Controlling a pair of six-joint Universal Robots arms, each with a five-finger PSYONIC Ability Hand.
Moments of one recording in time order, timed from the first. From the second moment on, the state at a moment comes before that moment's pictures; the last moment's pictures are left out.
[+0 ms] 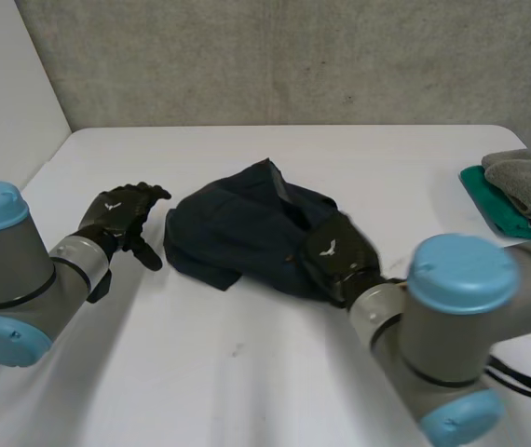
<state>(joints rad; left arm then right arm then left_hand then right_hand) 4.48 -2.05 -1.63 3.46 -1.36 3.21 2.20 -1.10 1.63 -0.32 1.54 2.33 0.29 0.28 0.28 0.28 0.09 0.89 1.17 1.18 1.19 0.94</state>
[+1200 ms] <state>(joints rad) 4.32 -2.12 -1.62 3.44 -1.37 3.22 2.14 -0.77 1.05 0.25 1.33 2.67 0.44 0.45 0.45 0.45 0.27 0.83 1.07 1.05 1.05 0.82</state>
